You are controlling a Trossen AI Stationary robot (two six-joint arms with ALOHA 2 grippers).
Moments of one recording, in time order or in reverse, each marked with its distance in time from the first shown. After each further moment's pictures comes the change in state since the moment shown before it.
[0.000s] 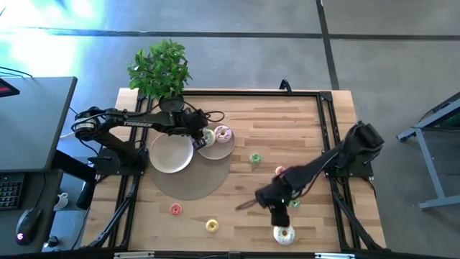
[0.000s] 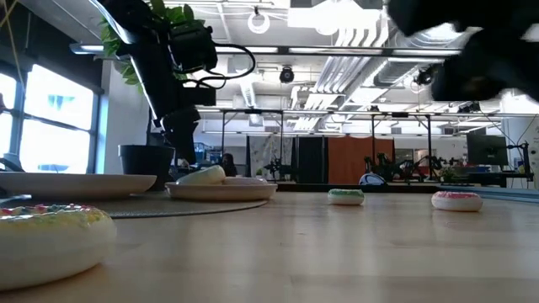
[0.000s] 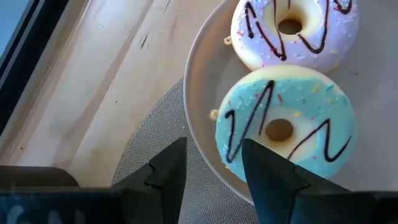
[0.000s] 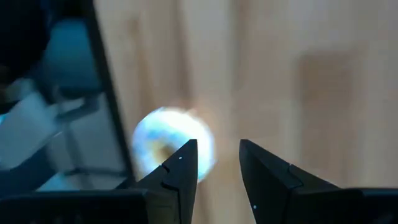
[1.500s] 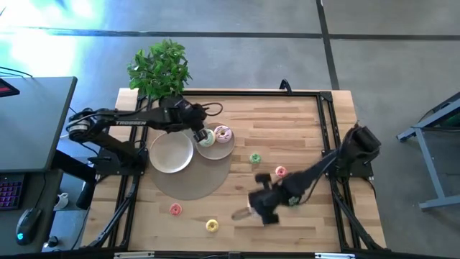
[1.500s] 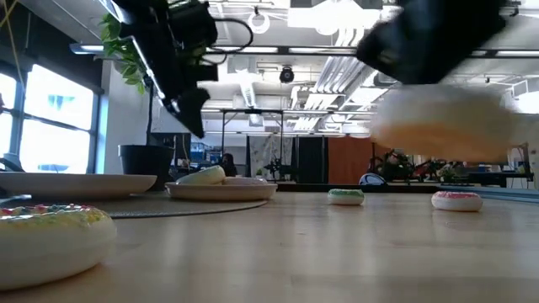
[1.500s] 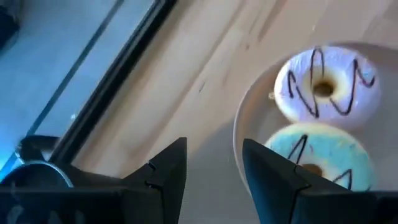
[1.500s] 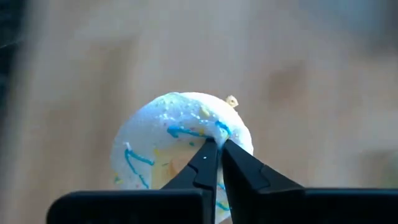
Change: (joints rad) left arm 0.000 -0.077 0.075 -0.046 -0.157 -0.014; right arm 0.010 0.027 0.053 0.135 0.559 -0.350
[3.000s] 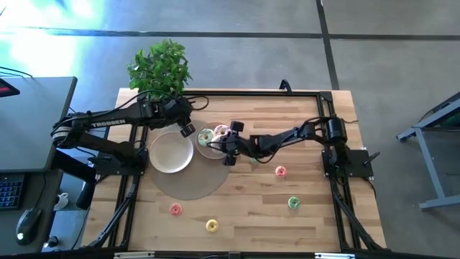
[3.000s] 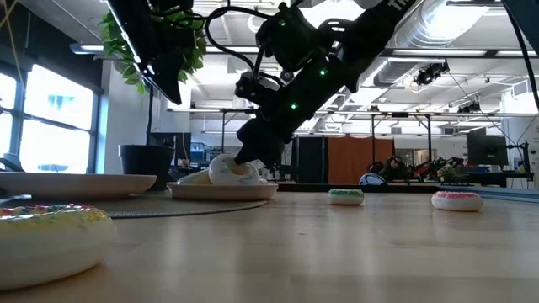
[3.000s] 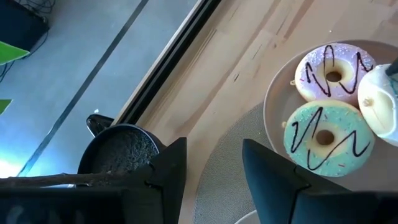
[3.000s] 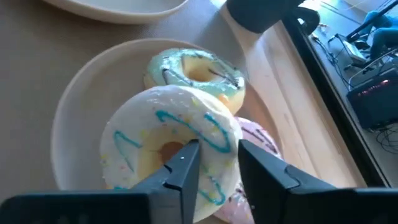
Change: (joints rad) left arm 0.000 -0.208 0.080 -0.277 -0.061 -0.009; right arm -0.517 0.260 -0.068 0.804 0.260 -0.533
